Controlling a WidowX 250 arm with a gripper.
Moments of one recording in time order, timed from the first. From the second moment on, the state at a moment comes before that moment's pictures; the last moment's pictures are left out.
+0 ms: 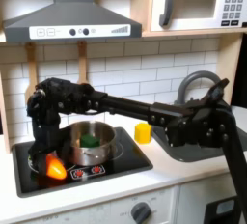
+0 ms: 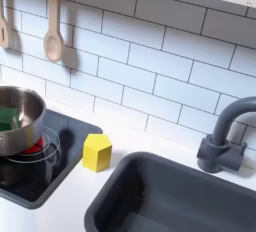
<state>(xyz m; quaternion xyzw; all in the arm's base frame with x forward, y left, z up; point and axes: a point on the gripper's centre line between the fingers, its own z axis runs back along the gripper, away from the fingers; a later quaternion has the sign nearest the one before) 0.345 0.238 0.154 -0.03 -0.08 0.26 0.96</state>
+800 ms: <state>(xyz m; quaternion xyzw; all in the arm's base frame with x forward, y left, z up) 0.342 0.243 0.139 -0.02 -0.09 0.26 0.96</state>
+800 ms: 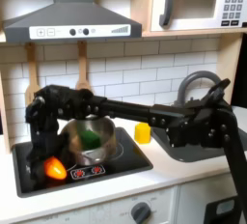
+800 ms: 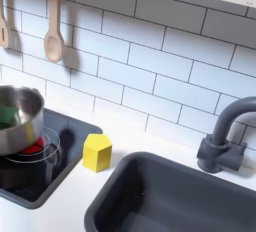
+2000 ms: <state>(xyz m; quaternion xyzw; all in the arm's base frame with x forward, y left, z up) 0.337 0.233 0.136 -0.04 -0.08 0.25 0.96</state>
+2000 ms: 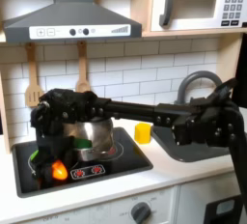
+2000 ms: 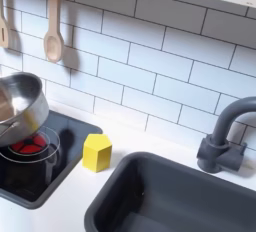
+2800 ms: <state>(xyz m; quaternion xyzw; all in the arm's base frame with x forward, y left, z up) 0.333 0.223 0.164 -0.04 -0.11 0.24 0.96</state>
